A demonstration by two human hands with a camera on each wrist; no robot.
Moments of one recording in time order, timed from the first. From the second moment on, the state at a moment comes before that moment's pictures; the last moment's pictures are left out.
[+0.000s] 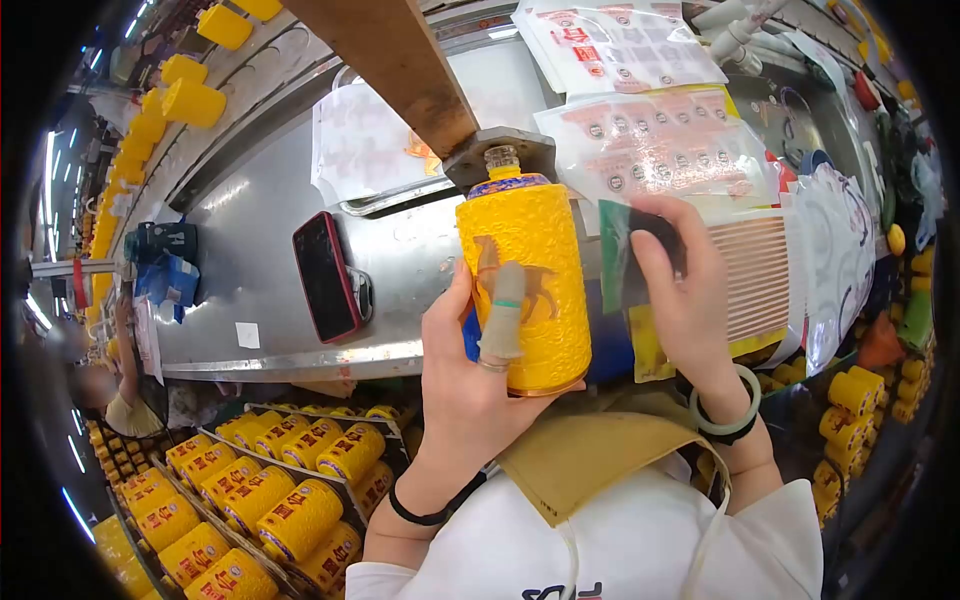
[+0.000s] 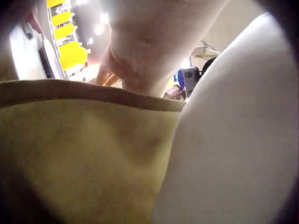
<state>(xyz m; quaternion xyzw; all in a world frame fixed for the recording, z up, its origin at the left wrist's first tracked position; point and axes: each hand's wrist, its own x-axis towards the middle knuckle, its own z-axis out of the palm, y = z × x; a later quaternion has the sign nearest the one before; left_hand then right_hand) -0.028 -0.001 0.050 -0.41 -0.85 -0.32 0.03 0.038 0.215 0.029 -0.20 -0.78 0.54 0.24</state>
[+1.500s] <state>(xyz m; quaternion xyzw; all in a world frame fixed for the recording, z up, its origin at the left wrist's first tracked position) -0.021 -0.008 0.045 -0.38 -0.85 -0.36 0.00 0.040 0.192 0.039 -0.21 -0.71 0.65 0.18</state>
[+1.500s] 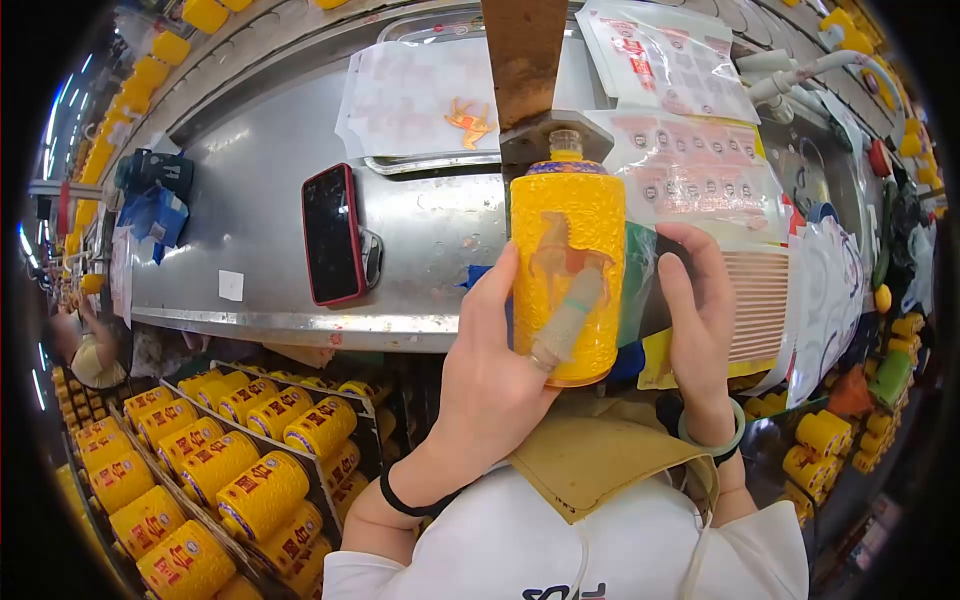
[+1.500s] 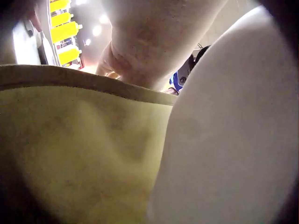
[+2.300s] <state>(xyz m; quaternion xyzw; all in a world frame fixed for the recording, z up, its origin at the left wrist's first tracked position) -0.022 -0.008 0.035 -0.35 -0.83 -0.44 -0.02 0.042 0.191 0.034 -0.21 -0.70 0.67 0.15</state>
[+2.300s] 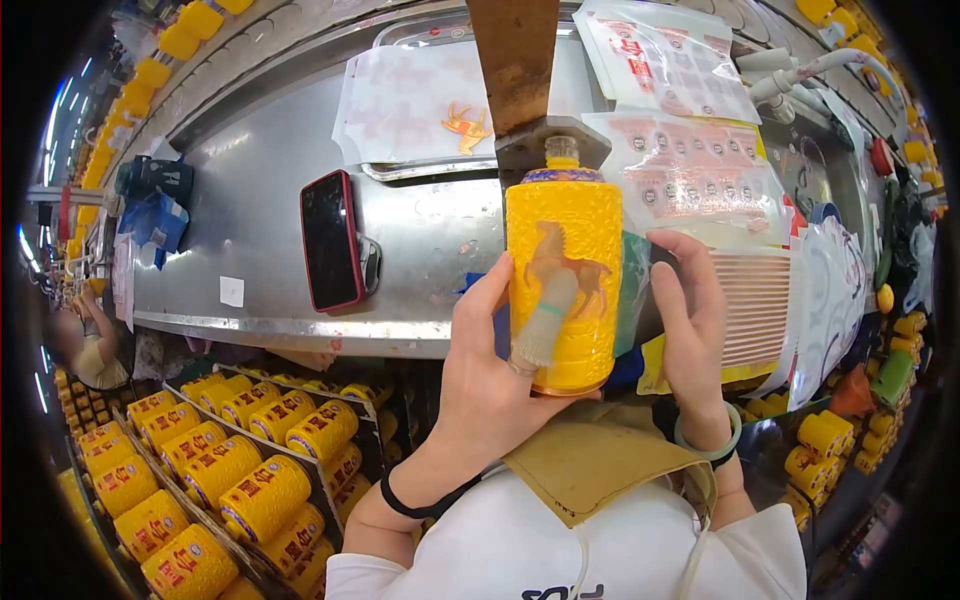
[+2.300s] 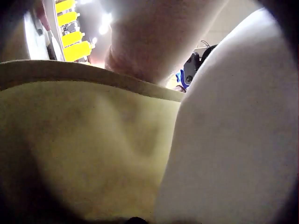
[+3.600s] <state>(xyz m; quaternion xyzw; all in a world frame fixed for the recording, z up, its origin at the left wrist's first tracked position) -0.009 -0.012 0.011 -0.24 -0.80 -0.54 -0.06 -0.007 0.201 0.095 0.12 -0.92 0.33 0.19</state>
